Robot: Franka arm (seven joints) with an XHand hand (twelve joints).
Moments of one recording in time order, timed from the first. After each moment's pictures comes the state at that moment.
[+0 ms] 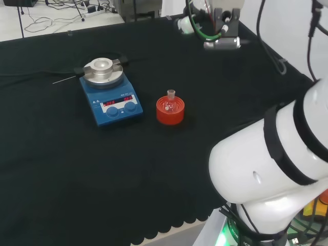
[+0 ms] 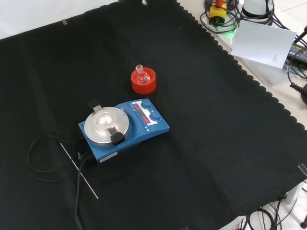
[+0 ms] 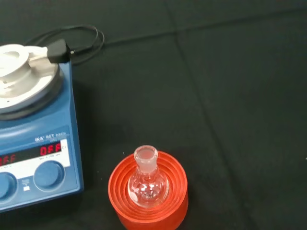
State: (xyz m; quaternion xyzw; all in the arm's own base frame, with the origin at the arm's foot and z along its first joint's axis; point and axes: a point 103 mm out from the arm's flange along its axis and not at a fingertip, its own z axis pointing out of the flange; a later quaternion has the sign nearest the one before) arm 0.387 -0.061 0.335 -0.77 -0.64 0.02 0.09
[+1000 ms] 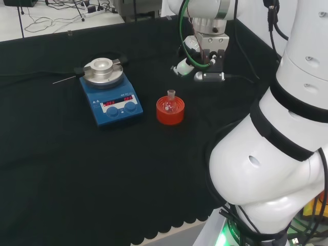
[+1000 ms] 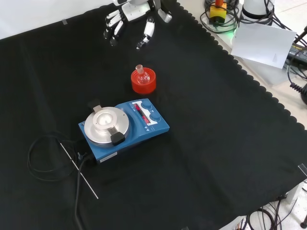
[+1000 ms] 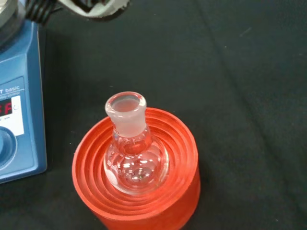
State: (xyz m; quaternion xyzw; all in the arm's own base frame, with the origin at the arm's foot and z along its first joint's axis) arm 0.440 -0.070 0.205 -0.76 -0.64 0.02 0.12
